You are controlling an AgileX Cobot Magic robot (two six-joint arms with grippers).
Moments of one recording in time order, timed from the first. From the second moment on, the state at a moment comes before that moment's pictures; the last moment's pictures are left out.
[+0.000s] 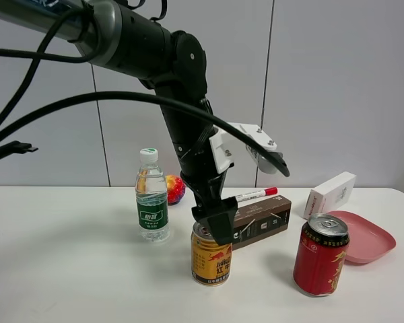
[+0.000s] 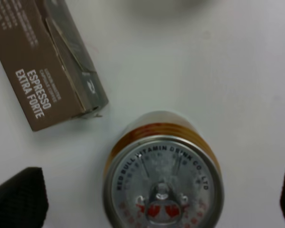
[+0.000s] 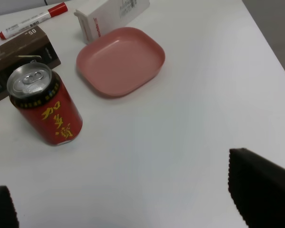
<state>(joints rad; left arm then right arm) -0.69 2.19 -1.78 -0.17 0.97 0.83 -0.01 0.00 -0.50 0.05 1.06 0.00</state>
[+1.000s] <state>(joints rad) -0.68 2.33 -1.78 -0.17 0.97 0.83 -0.01 0.00 -0.50 0.05 1.06 0.00</state>
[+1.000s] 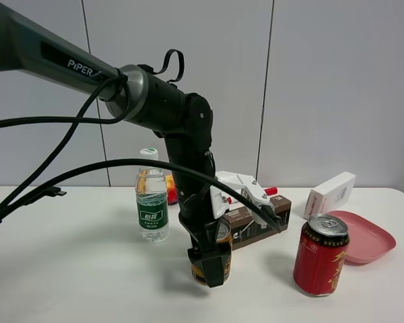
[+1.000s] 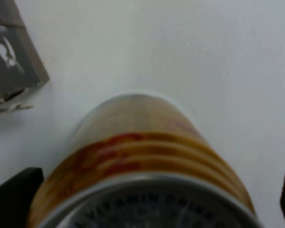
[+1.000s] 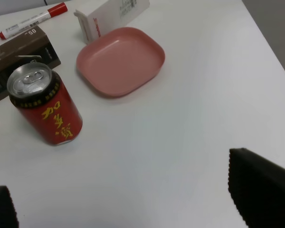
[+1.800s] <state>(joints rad) -0.68 2.34 -1.78 -0.18 0.94 0.82 -0.01 0.00 -0.50 0.05 1.06 0.00</state>
